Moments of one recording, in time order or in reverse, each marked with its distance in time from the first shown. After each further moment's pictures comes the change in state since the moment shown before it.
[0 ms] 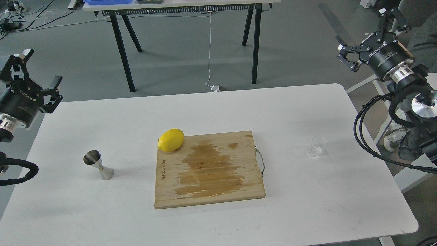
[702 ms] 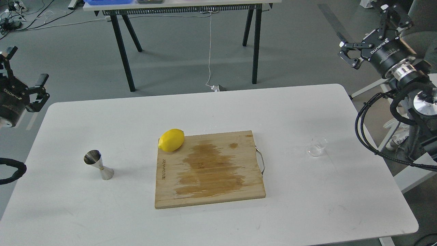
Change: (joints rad) left arm -0.011 0.052 0.005 0.003 0.063 0.000 0.000; right arm -0.002 -0.019 -0.003 0.000 0.000 0.000 0.000
